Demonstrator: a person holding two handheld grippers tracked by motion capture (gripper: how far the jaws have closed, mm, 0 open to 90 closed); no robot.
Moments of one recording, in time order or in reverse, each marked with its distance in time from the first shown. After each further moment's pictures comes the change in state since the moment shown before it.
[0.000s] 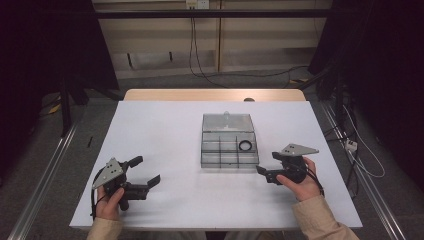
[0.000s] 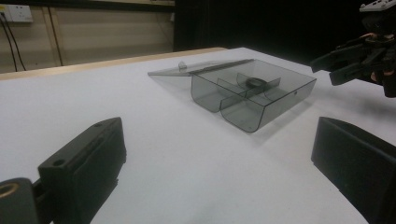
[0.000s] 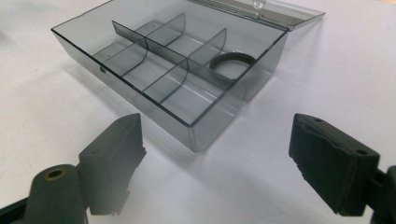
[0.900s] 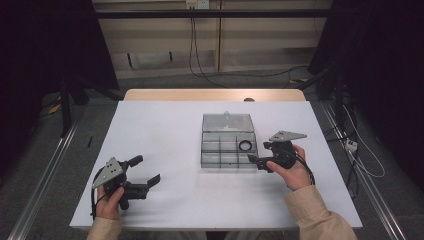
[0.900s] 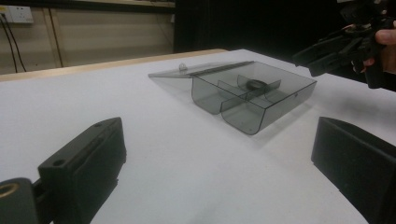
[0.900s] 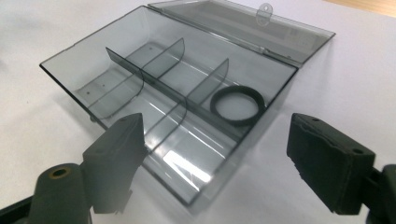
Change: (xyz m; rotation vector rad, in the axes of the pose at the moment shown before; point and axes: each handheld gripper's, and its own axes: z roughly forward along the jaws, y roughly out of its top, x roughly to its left) left arm 0.001 0.001 0.001 -0.010 0.001 -0.010; right arm -0.001 0.034 0.024 0.028 0.009 0.014
